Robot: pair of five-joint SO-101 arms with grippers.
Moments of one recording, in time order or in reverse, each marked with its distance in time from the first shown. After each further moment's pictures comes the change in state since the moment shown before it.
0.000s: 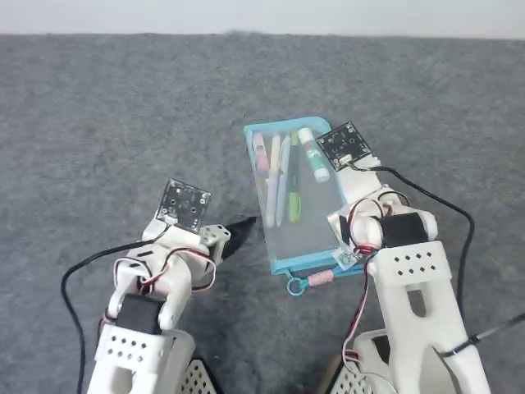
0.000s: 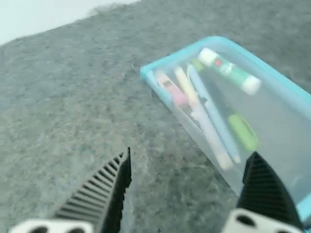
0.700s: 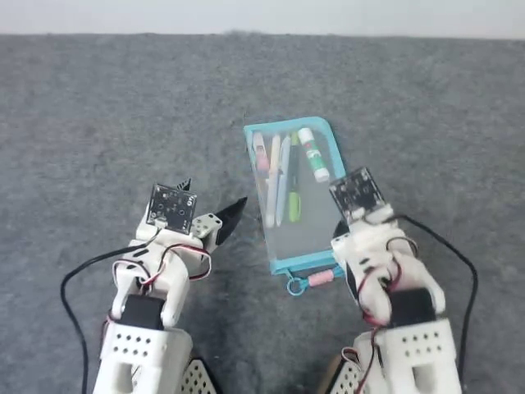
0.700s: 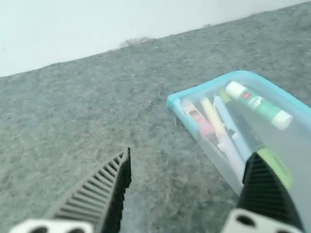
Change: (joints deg) left arm -4.3 0.0 7.6 -16.8 0.4; right arm 0.1 -34.8 25.5 -8.6 0.0
